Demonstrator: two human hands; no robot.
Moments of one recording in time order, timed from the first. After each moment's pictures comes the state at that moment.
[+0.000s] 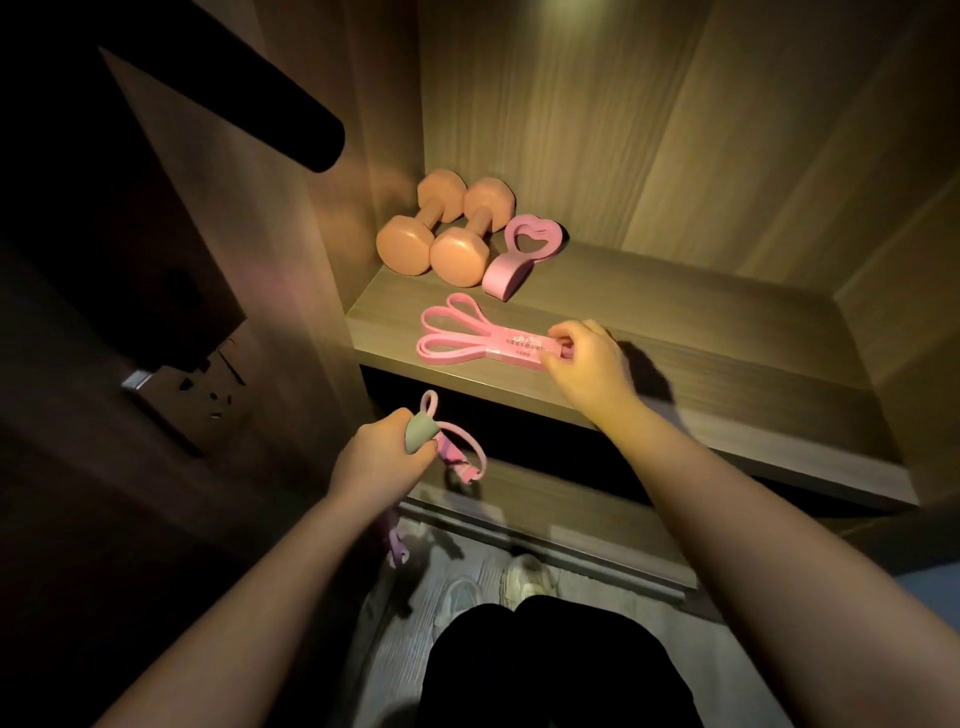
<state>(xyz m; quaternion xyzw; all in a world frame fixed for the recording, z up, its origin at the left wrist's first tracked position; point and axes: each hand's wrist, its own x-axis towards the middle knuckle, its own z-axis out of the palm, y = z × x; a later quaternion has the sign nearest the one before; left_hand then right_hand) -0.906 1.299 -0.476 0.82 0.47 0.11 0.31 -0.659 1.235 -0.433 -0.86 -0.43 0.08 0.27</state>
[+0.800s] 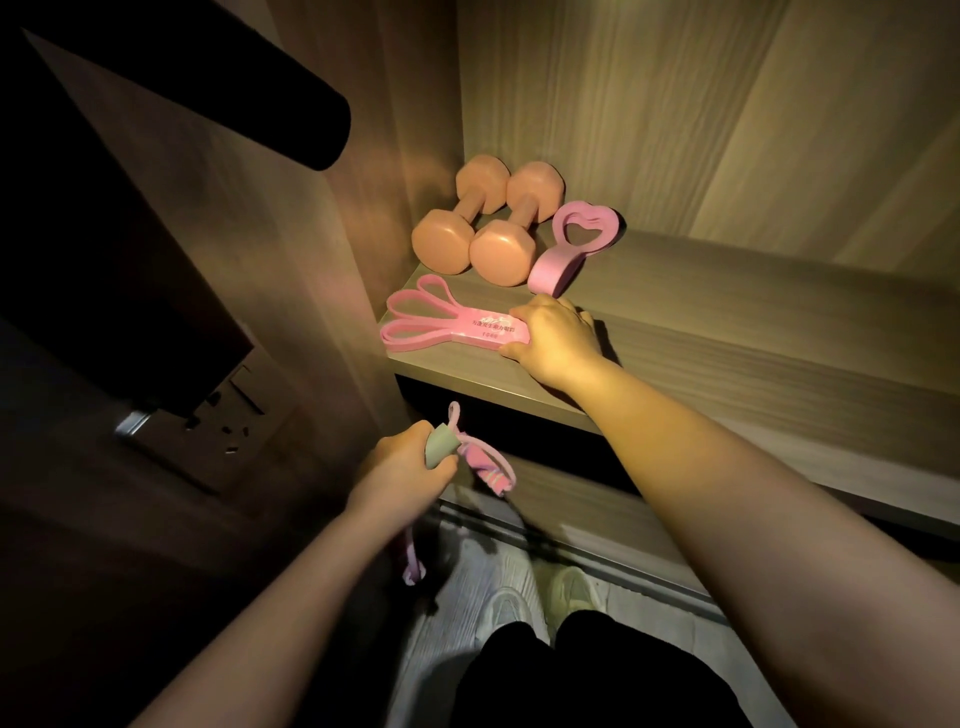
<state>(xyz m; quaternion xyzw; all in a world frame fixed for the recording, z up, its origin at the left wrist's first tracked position) -0.910 1.328 -0.493 0.80 0.52 0.06 0.30 -0.684 1.330 -0.444 -0.80 -0.58 0.09 0.15</state>
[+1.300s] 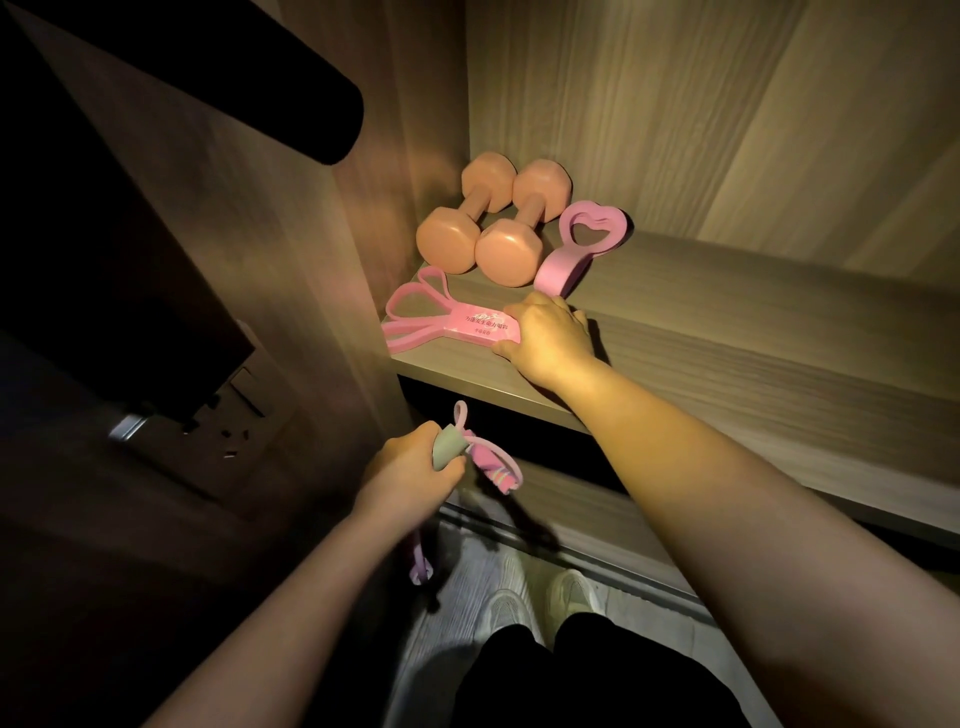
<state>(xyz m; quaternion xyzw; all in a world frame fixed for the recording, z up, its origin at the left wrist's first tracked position) -0.907 1.333 -0.497 0.80 0.51 0.07 0.30 -0.694 1.347 -0.445 -0.80 -0.58 0.08 0.14</state>
